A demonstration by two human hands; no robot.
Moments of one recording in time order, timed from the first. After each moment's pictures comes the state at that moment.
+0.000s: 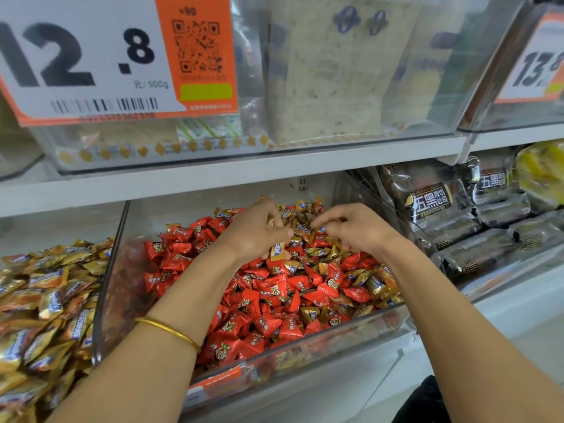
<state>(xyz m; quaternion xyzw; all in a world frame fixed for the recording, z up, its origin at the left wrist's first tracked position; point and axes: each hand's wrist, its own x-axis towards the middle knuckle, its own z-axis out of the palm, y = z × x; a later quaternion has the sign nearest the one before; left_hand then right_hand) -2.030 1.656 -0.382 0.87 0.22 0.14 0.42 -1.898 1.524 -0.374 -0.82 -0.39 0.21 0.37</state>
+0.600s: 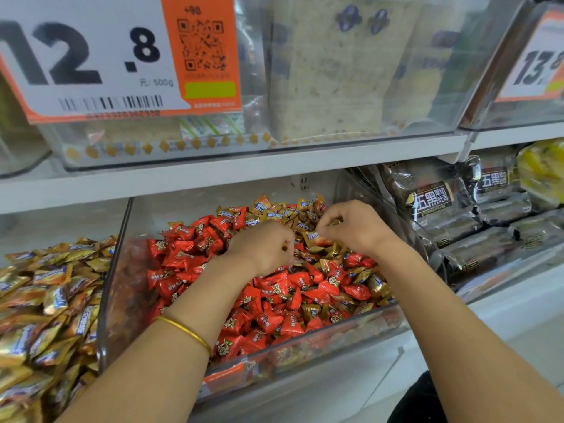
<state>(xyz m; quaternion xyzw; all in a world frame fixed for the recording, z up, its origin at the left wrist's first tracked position) -2.026 1.645 -0.393 0.96 0.21 0.02 0.17 -1.896 1.529 -0.381 -0.85 -0.42 0.12 0.30</state>
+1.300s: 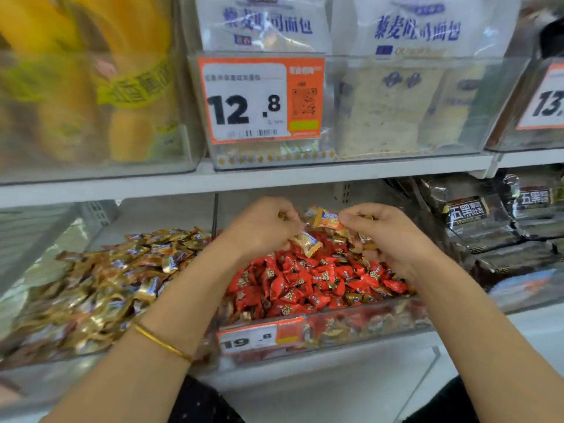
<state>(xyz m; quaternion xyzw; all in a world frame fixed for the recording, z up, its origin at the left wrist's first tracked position) -2.128 1.629 -0.324 0.87 0.27 0.19 0.37 -1.984 1.506 -0.343 -0.69 -0.34 0.28 0.57</state>
